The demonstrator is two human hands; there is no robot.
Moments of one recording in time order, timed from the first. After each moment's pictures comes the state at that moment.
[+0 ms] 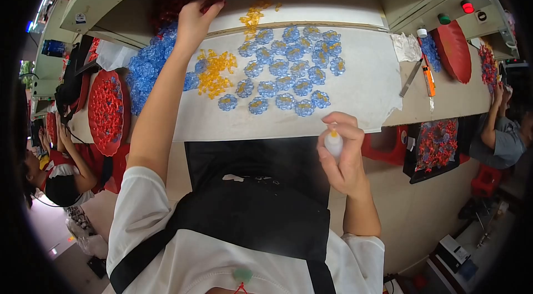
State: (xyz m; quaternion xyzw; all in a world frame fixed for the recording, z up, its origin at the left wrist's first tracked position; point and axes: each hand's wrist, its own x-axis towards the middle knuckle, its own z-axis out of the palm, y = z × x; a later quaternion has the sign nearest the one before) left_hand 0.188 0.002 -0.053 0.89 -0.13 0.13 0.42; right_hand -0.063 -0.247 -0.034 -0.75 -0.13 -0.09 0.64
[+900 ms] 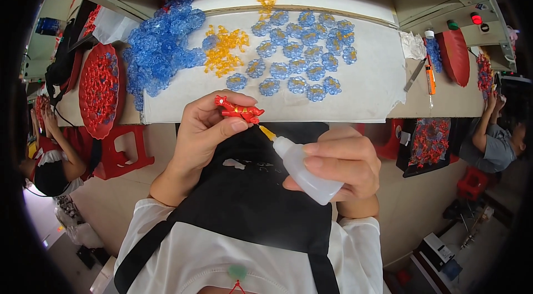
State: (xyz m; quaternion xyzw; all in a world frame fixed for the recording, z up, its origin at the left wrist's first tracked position) left_hand -0.012 0.004 0.007 0.54 -0.04 -0.23 0.81; right_hand -0.047 -0.198 0.018 -0.77 -0.29 -0.26 0.51
